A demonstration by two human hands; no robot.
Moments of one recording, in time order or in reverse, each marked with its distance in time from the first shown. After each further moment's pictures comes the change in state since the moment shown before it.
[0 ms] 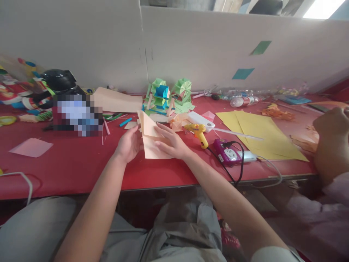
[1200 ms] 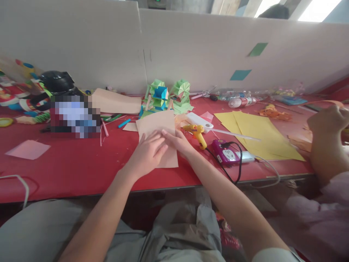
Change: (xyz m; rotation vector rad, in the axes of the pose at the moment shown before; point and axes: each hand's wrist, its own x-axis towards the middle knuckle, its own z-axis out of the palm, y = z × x) left_hand -0.036 -0.010 0.053 1.377 -0.170 0.544; right_hand 0.005 -0.009 0.000 0.766 0.166 0.427
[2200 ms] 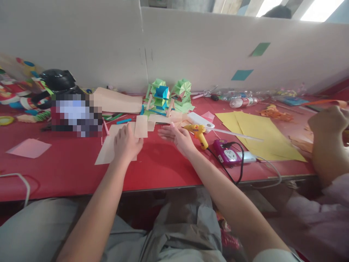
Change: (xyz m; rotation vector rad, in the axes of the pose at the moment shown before) left_hand 0.004 -0.075 -0.005 0.295 0.322 -0.513; right_hand 0.007 0.002 -0.003 0.017 0.097 -0.033
